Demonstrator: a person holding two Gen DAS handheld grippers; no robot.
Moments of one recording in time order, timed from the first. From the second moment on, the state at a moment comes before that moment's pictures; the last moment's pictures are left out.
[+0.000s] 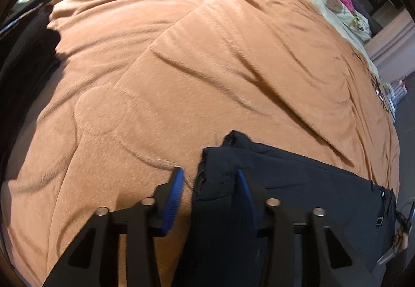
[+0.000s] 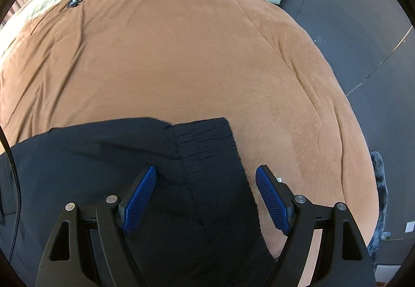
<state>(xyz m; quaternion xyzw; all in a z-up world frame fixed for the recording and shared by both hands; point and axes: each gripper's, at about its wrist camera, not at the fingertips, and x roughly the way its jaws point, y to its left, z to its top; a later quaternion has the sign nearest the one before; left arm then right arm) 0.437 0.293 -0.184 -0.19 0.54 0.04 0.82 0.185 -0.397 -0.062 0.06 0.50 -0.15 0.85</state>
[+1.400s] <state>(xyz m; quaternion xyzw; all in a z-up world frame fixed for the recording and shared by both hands) 0.423 0.277 -0.142 -0.18 0.51 0.05 0.84 0.148 -0.367 -0.017 0.06 0.42 -0.14 0.89</state>
